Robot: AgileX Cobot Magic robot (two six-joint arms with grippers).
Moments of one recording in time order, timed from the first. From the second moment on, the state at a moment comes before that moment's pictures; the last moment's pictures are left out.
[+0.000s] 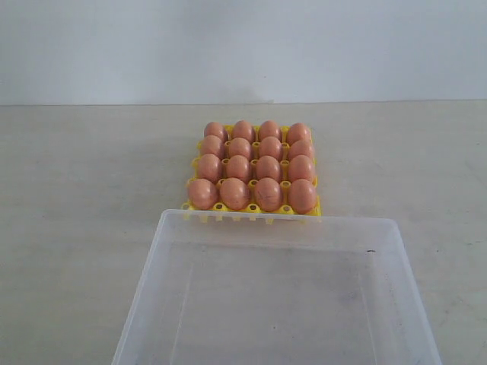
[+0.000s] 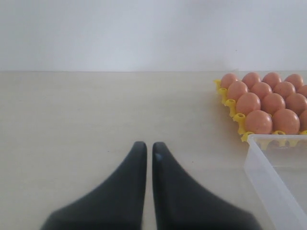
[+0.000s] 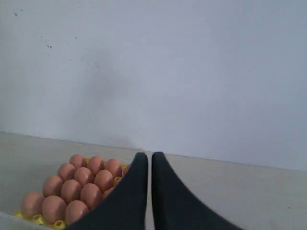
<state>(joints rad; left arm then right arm) -0.07 0.00 0.00 -0.24 0.28 0.20 0.13 0.17 -0.28 0.00 0.15 0.01</state>
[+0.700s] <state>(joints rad) -0.07 0.00 0.00 -0.24 0.28 0.20 0.13 0.00 -0.15 0.00 0.03 0.05</state>
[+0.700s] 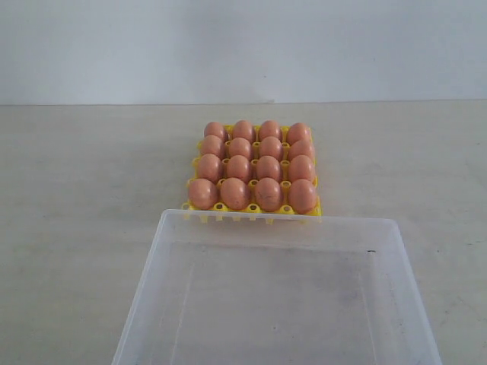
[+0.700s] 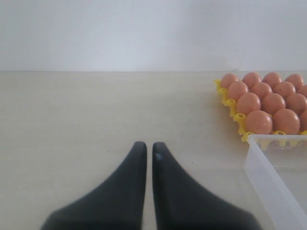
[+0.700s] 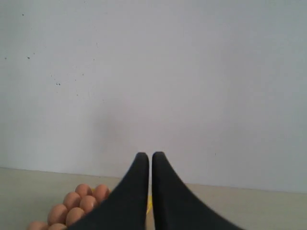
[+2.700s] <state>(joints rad) -0.07 0.00 0.00 -0.24 0.28 0.20 -0.01 0.00 0.00 -0.01 0.37 -0.12</state>
